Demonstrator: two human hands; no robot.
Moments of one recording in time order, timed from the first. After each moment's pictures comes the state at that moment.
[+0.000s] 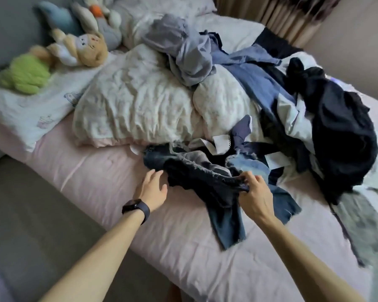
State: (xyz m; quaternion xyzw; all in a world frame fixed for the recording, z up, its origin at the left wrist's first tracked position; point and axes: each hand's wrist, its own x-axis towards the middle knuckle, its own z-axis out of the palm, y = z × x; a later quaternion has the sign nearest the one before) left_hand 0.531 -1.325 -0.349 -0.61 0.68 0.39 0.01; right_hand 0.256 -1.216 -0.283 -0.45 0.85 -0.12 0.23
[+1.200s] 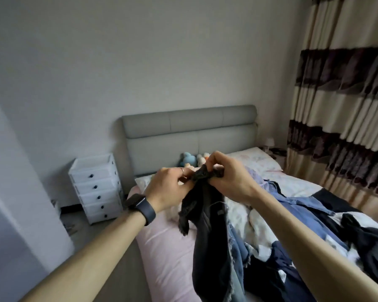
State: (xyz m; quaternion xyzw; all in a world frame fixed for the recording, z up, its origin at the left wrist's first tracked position) left_hand 0.592 -1.124 0.130 -0.58 0.72 0.08 -0.37; right_hand 0.398 -1.163 0.151 -0.82 0.36 -0.38 0.24
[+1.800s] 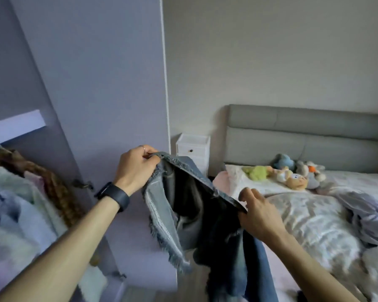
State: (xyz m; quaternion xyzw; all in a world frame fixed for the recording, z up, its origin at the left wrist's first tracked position) left_hand 0.855 -0.873 0.138 -0.80 0.37 -0.04 -0.46; right_hand 0.596 -1.061 0.031 -0.91 0.36 -0.20 0.09
